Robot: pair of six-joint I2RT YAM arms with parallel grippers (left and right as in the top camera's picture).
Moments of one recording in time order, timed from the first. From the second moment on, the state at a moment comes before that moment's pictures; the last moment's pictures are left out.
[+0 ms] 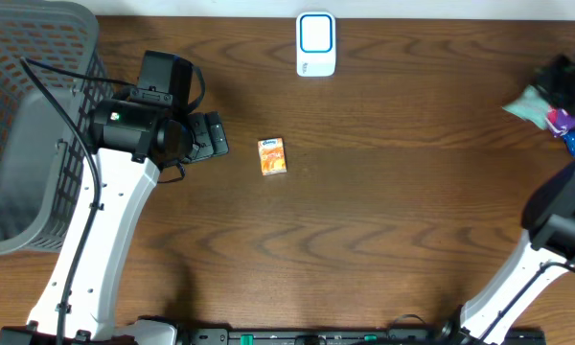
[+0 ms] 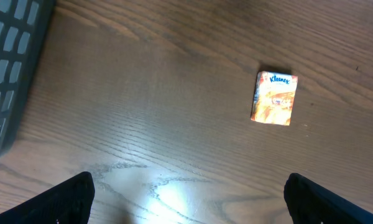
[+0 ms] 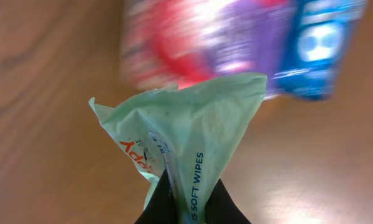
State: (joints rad) left arm -0.20 1.47 1.51 -1.24 -0.06 -0.46; right arm -0.48 2.22 2.10 -1.05 0.08 0.46
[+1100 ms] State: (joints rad) left arm -0.20 1.47 1.51 -1.24 -0.06 -0.46; right arm 0.20 2.33 2.07 -1.17 -0.60 0.05
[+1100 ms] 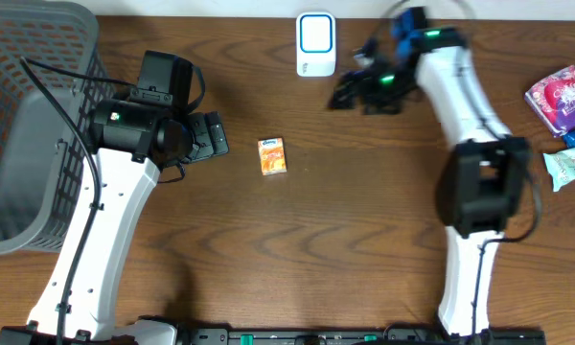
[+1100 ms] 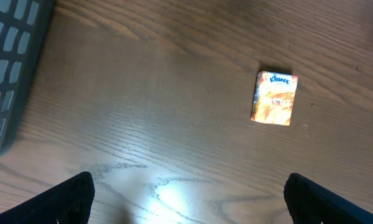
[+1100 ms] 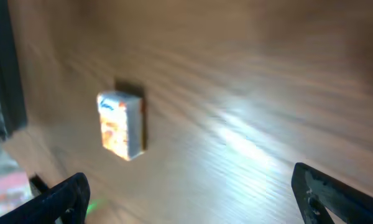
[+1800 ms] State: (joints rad) left arm -0.20 1.47 1.51 -1.24 -0.06 -0.46; right arm 0.44 2.48 2.07 -1.11 -0.61 0.23
